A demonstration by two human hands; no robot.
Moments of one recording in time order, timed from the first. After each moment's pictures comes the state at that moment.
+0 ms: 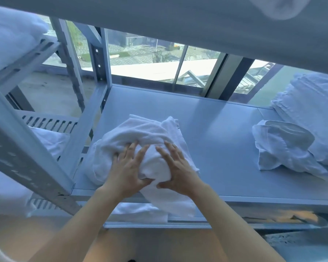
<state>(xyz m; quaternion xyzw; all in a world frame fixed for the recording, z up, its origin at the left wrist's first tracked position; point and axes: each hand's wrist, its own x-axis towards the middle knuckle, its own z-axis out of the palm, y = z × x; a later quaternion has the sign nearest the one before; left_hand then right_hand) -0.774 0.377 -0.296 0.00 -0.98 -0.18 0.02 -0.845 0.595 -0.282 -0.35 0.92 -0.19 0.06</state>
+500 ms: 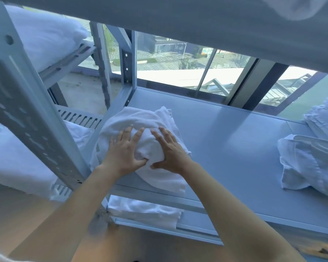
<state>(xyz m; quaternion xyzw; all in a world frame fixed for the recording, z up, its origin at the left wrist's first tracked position) -0.785 0.324 -0.270 0.10 -0.98 -0.16 0.05 -0.896 0.517 -0.273 -0.41 0.89 -0.18 0.08</state>
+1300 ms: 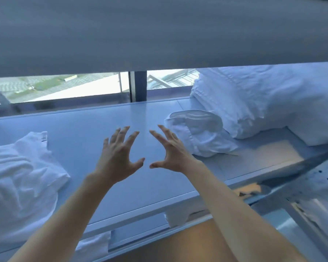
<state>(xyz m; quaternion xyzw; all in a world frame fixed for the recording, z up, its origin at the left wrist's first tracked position) -0.932 0.704 -0.219 -0.13 -0.98 -0.14 0.10 -0.971 0.935 -0.237 -0.21 0.95 -0.21 -0.01</state>
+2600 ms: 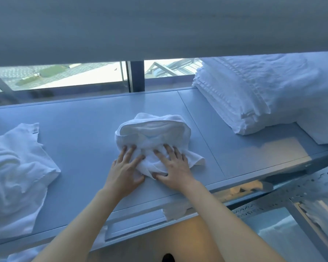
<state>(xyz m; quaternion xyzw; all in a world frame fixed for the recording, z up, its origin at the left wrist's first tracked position) -0.932 0.742 -0.329 -0.12 -0.97 -0.19 0.03 -0.953 0.971 -0.332 -0.15 0.98 -0.14 0.05</state>
